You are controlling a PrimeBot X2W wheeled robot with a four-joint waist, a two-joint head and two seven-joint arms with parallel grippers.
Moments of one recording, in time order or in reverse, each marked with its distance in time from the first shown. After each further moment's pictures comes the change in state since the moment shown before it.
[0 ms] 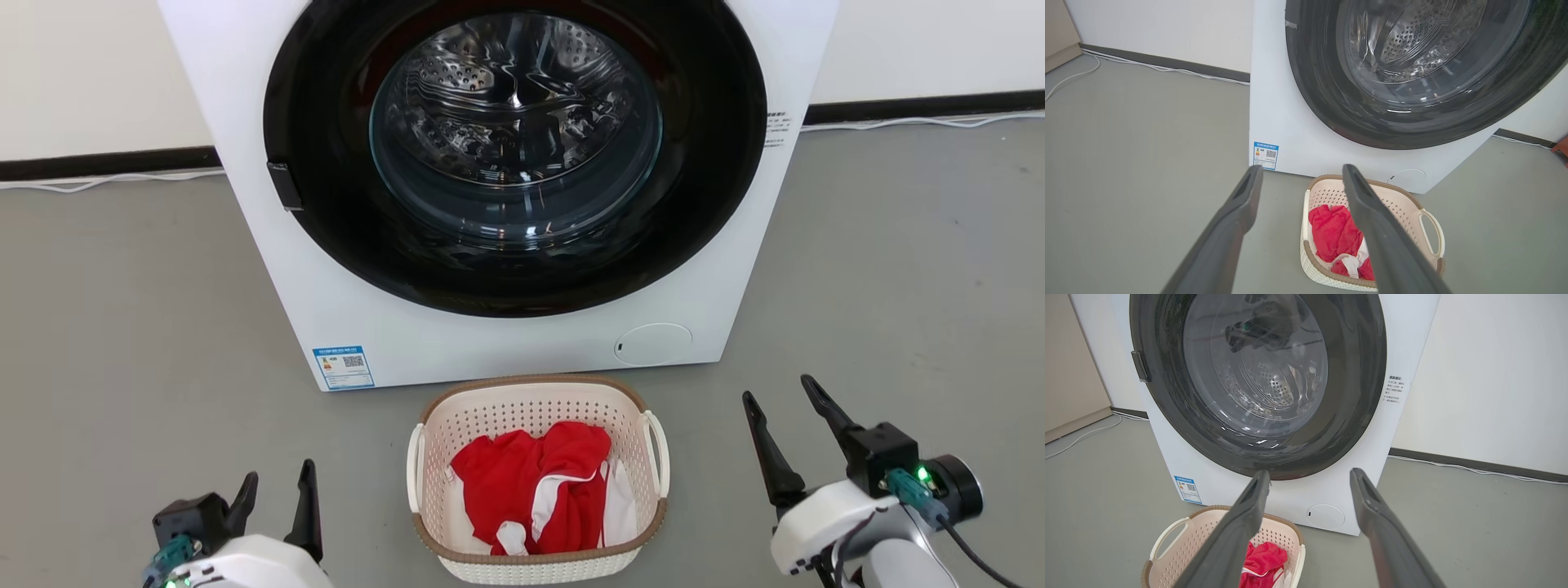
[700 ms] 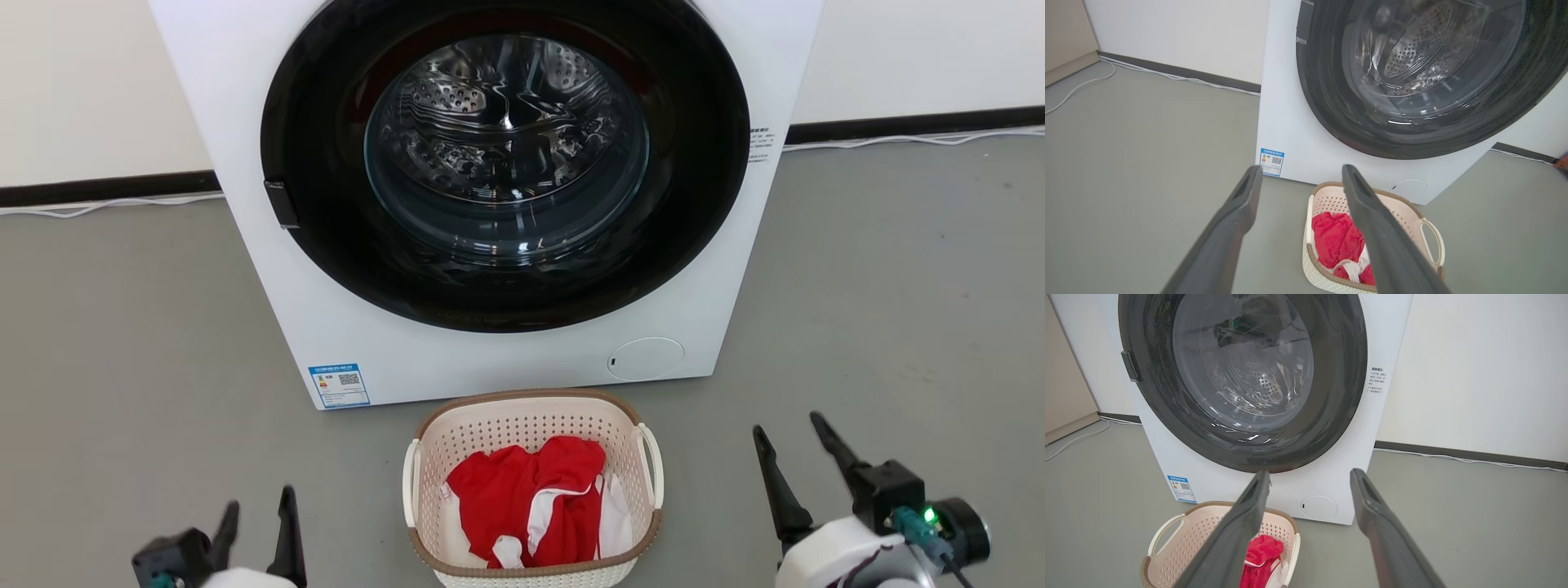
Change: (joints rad) left arm 0.107 -0.020 0.081 -0.097 0.041 0.007 0.000; right arm 0.092 0.031 -0.060 -0.049 -0.033 0.000 0.000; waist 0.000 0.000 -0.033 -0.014
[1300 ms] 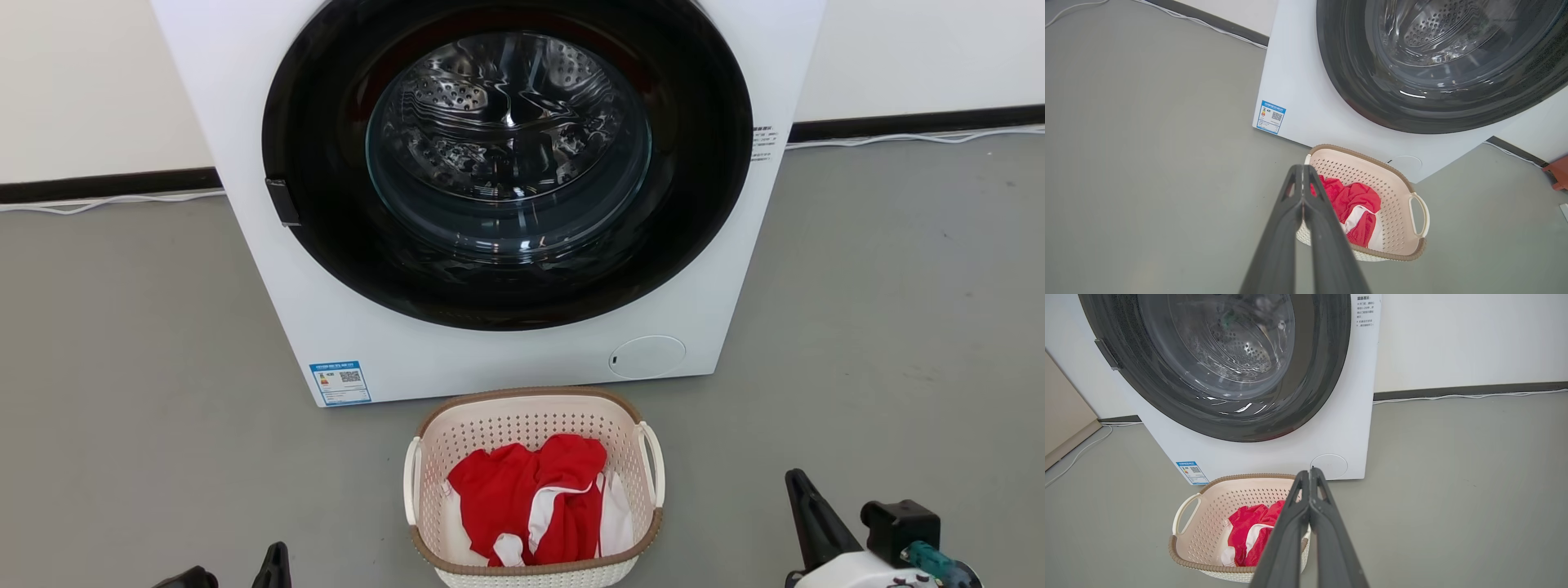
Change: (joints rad) left arm 0.046 -0.041 0.013 0.049 -0.103 -0.010 0.041; right arm 0.062 0.017 -0.008 0.053 0.152 -0.001 0.037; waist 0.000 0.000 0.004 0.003
